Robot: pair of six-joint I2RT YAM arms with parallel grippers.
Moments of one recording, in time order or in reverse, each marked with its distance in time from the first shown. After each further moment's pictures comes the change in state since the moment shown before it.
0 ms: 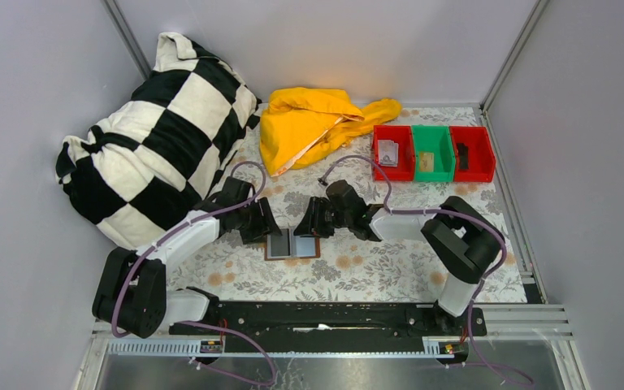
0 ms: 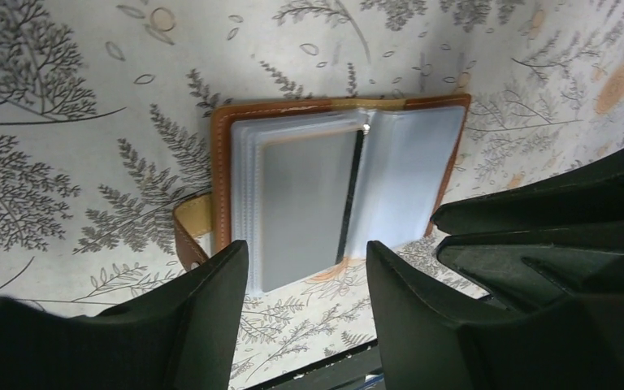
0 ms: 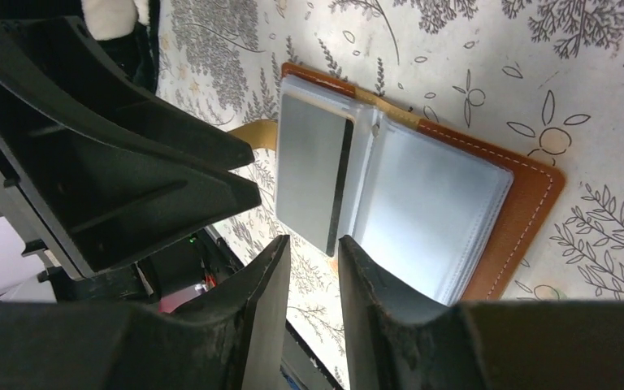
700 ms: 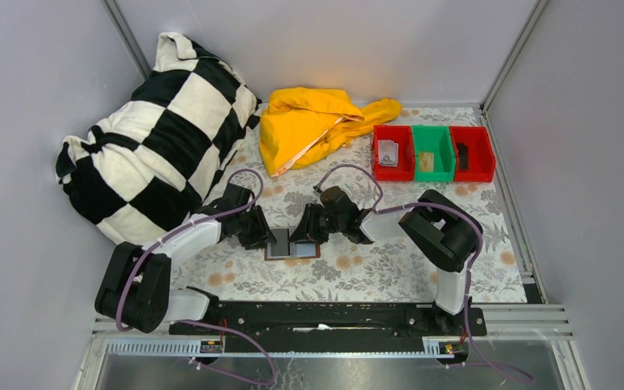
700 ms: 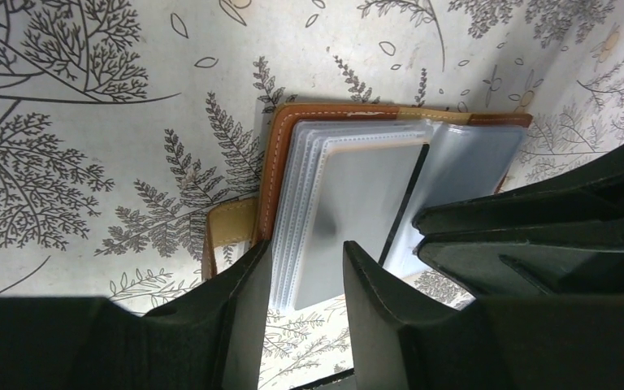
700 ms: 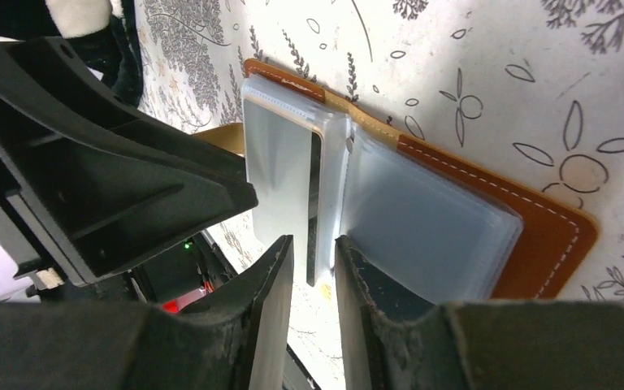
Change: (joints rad) left arm 0.017 0.027 -0.074 0.046 -0.034 -0.067; right arm 0.015 0.159 0.009 0.128 -0.048 0.073
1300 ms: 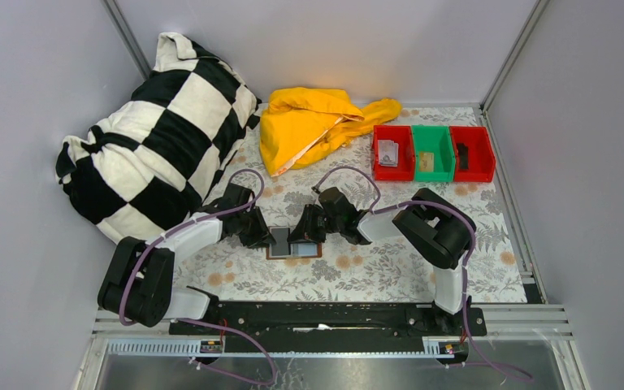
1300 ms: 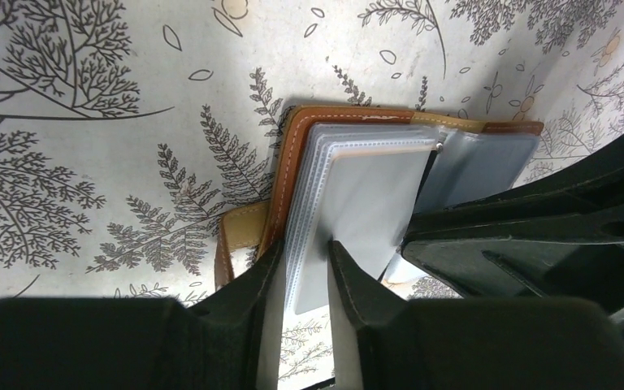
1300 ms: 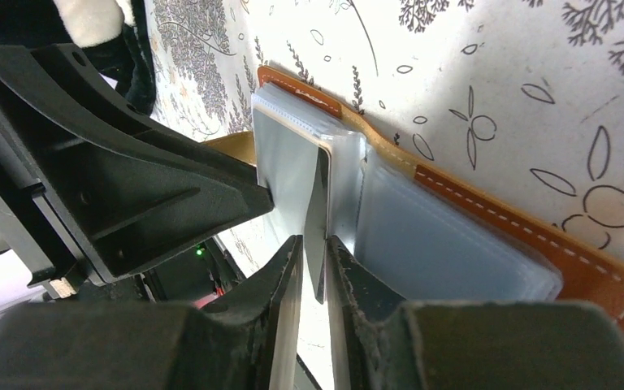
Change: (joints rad) left arm 0.003 0.042 -0.005 0.035 0.022 0.000; right arm 0.005 0.048 0.009 0.070 -0.020 0.055
